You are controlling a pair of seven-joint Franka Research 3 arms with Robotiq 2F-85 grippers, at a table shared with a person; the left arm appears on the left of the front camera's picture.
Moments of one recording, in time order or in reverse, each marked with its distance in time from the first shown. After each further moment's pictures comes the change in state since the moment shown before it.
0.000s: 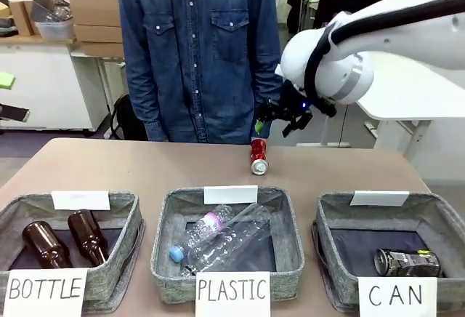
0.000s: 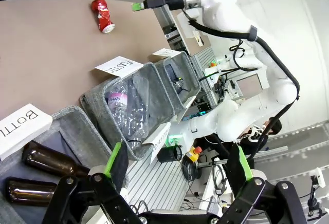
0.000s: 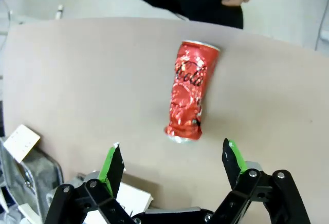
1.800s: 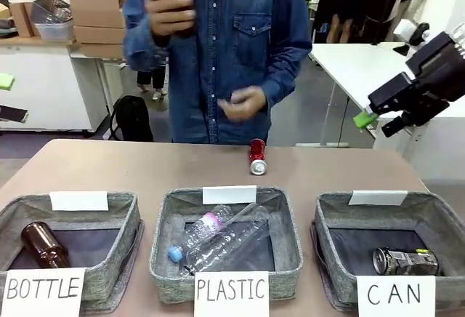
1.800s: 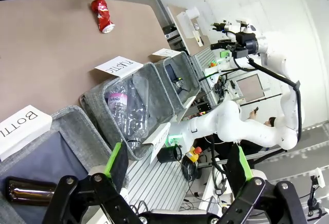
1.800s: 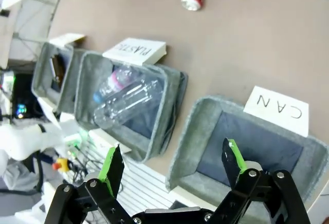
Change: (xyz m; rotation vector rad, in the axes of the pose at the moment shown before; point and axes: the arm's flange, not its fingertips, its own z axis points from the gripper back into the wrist) left arm 0.000 0.000 0.000 0.000 -0.001 0.001; right arm -0.217 -0.042 0.261 0.130 -0.051 0.115
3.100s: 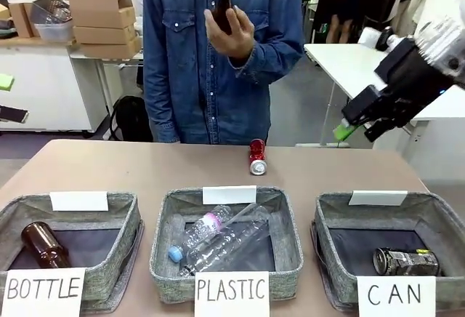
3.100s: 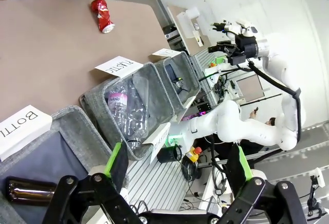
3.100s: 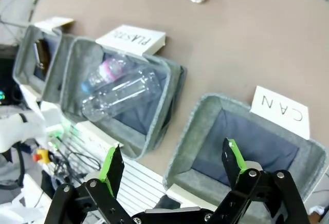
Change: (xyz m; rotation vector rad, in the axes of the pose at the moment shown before) left arm 0.000 0.000 0.000 0.000 0.000 0.000; right arm -0.004 0.041 -0.016 -0.083 0.048 0.099
